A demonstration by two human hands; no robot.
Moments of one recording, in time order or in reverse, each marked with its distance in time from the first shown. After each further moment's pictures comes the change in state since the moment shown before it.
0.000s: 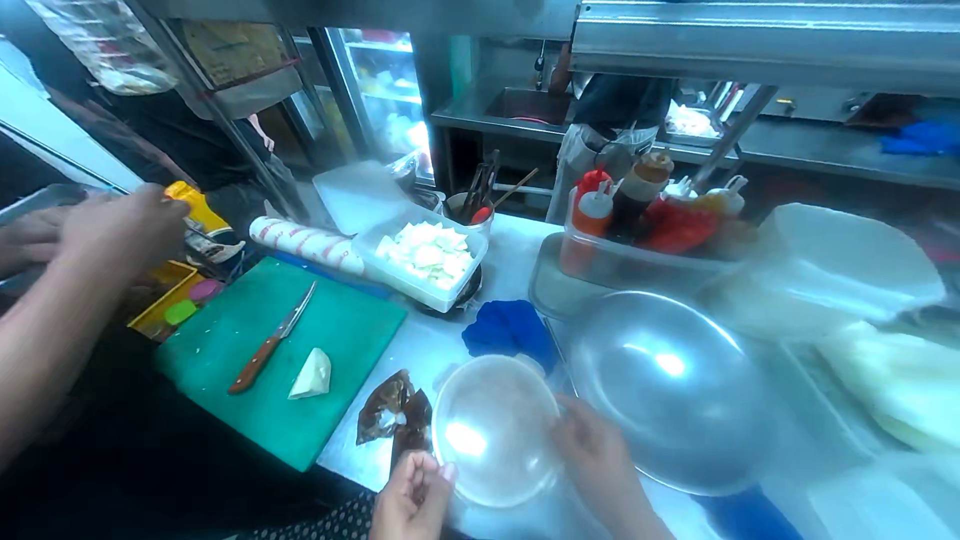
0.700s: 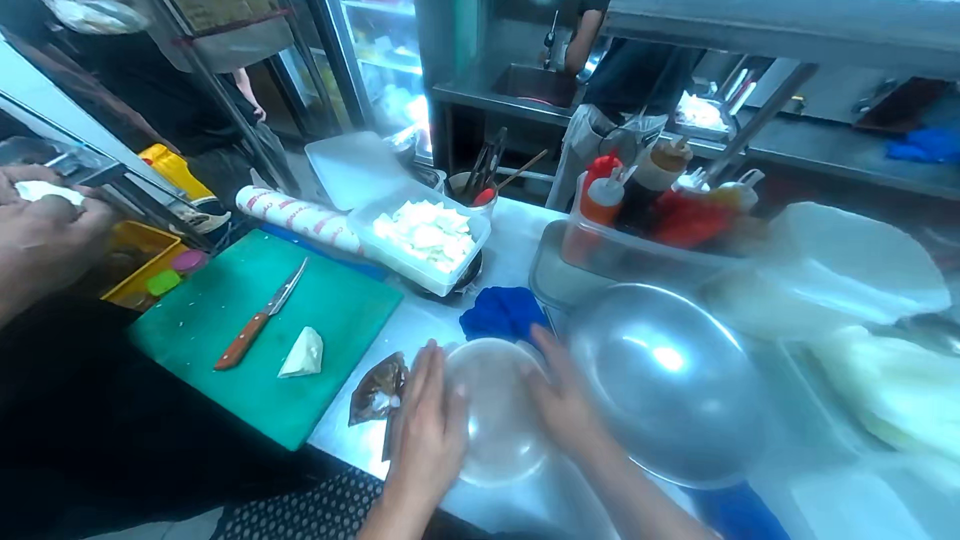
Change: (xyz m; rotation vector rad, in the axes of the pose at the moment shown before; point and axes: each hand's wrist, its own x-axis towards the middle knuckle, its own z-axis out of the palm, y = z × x) left_hand 0.066 0.015 0.025 0.522 0.117 0.359; right_hand 0.055 -0.017 0.022 -0.182 -0.124 -0.089
